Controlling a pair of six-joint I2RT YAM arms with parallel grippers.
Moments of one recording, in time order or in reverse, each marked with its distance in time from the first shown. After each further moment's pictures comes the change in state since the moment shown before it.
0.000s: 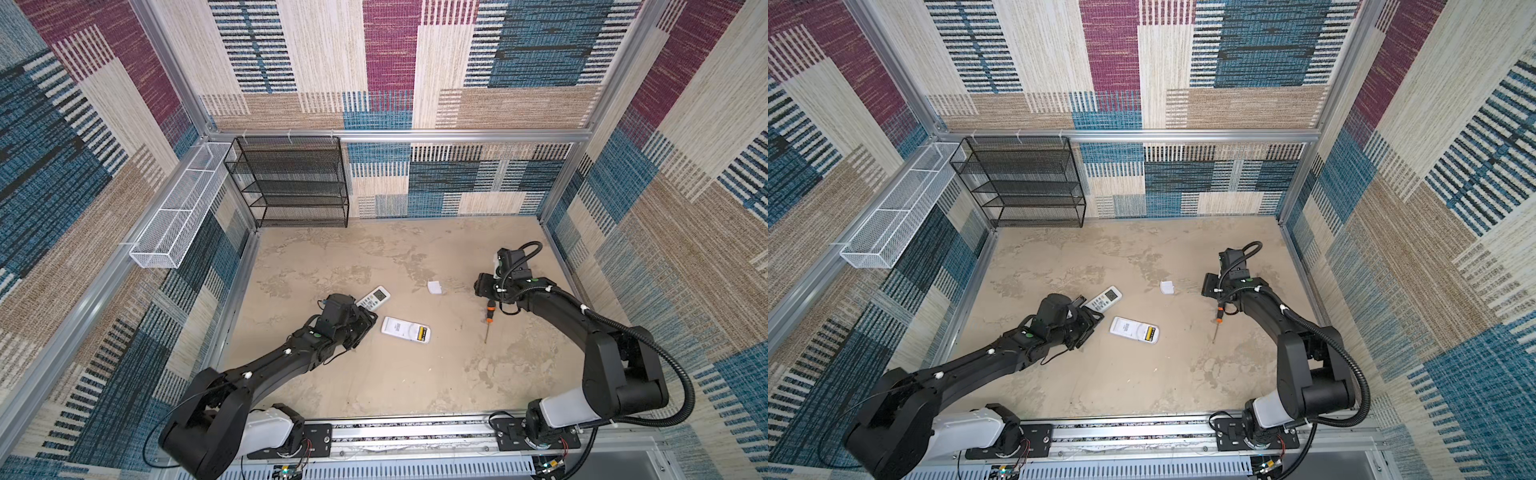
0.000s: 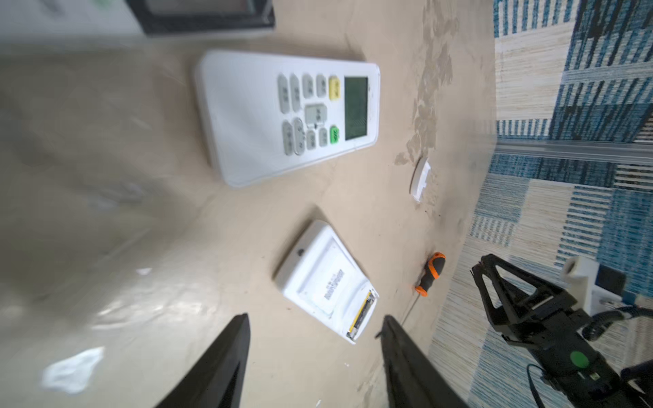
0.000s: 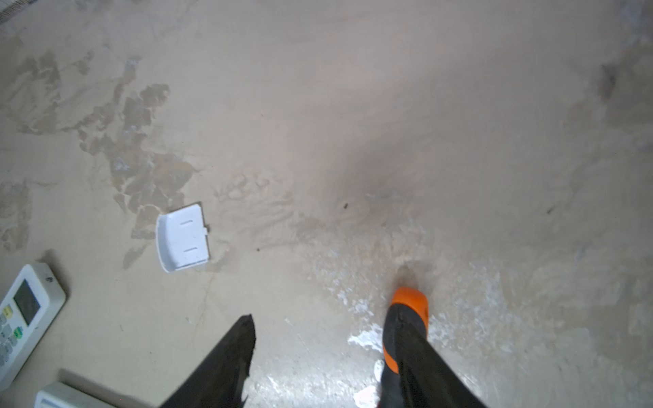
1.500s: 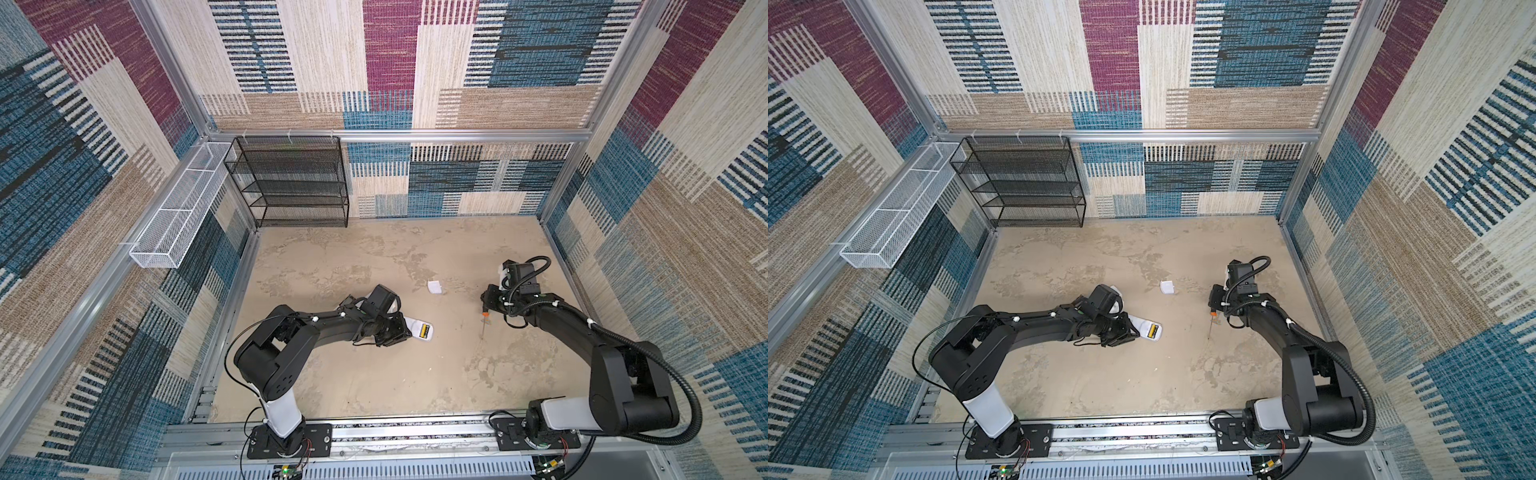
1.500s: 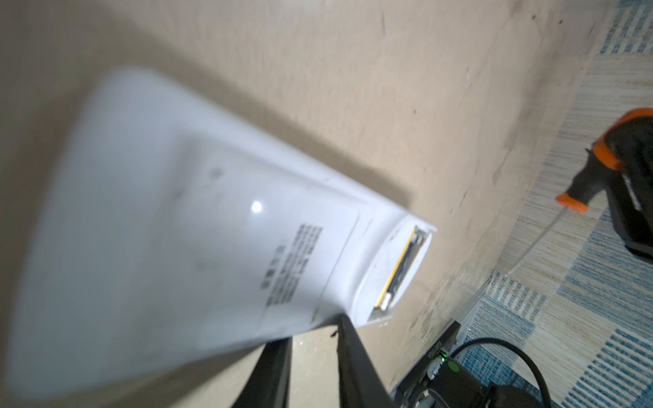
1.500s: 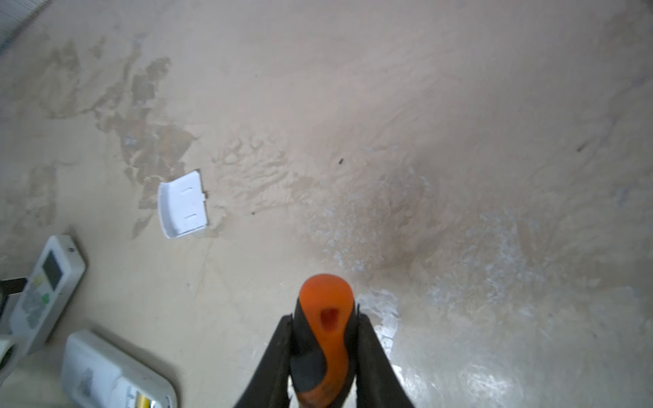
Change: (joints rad) left arm -0.161 0.534 0.335 -0.024 0.235 0.251; right arm -0.035 -0.109 -0.144 0.096 -0.111 0.014
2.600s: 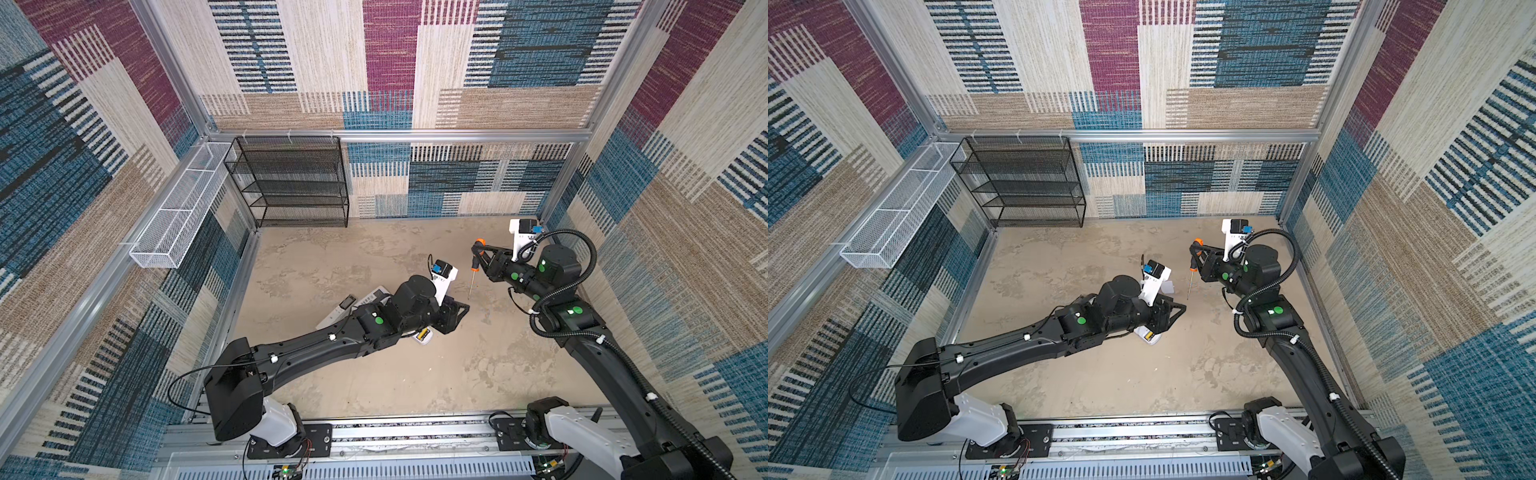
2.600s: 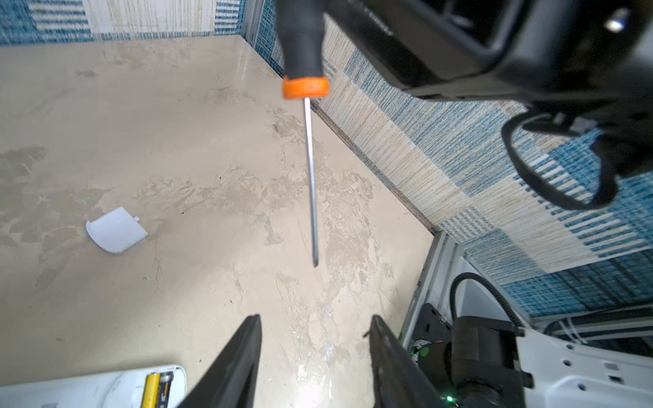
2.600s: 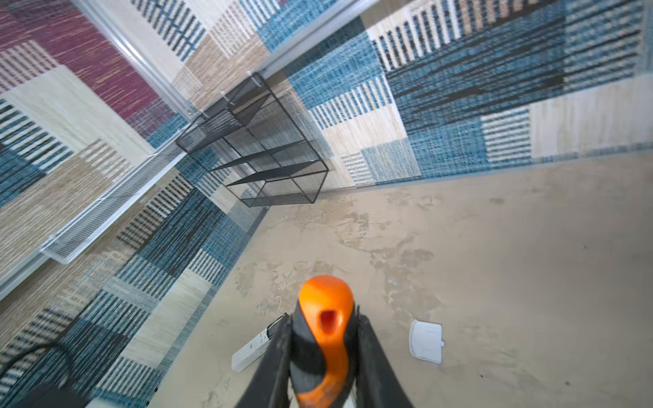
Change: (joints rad) left arm -0.370 -0.234 0.296 0.047 -0.357 0.541; right arm 0.122 -0.362 0.158 0.182 -0.187 0.101
